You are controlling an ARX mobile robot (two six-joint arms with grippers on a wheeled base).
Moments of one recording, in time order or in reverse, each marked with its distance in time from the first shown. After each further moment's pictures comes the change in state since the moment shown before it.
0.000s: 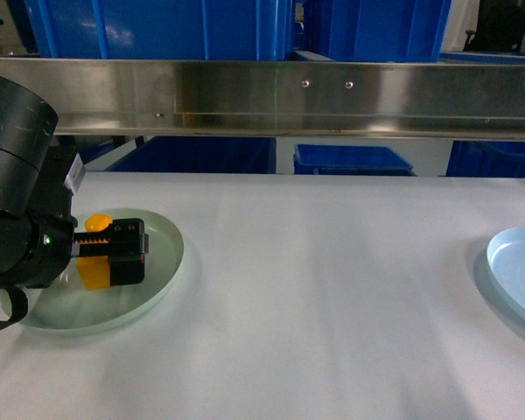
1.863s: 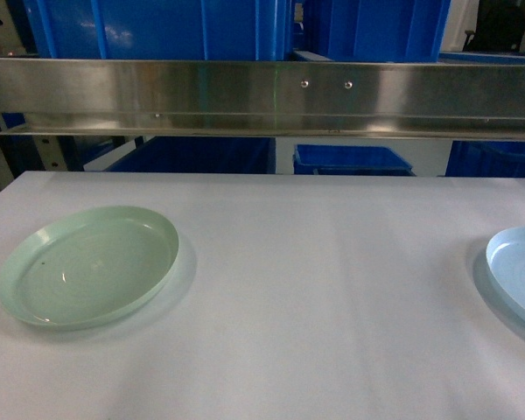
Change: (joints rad) left arm 0.230 -0.802 -0.261 -0.011 0.175 0.274; right arm -0.149 -0.081 0.008 -0.072 -0.073 0.005
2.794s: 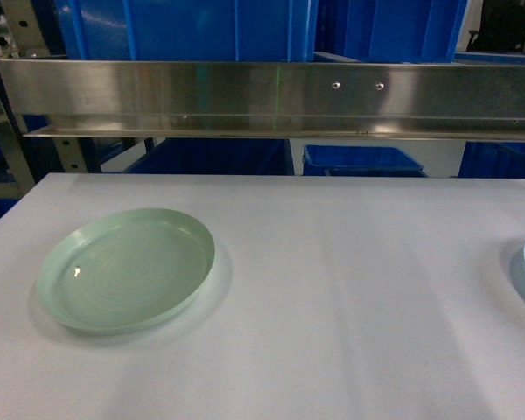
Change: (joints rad) left arm 0.013 0.002 -0.004 0.040 0.033 -0.006; right arm 0.005 -0.078 -0.019 0.080 -0.004 -0.003
